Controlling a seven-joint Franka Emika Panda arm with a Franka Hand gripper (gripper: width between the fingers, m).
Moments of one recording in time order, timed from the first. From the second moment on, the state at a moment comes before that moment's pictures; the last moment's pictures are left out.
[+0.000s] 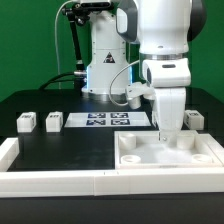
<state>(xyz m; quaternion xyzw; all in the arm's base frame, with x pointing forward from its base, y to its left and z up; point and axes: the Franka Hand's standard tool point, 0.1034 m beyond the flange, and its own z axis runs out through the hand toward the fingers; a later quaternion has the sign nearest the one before) 0.482 0.081 0.017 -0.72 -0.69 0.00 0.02</state>
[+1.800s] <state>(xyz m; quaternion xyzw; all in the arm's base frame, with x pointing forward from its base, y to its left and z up) 0.447 0.118 0.065 -0.95 -0.31 -0.02 0.01</state>
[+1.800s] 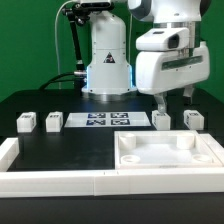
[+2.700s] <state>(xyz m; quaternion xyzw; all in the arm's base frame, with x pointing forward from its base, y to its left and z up) 0.428 0.162 0.059 -1.00 0.07 -0.01 0.05</state>
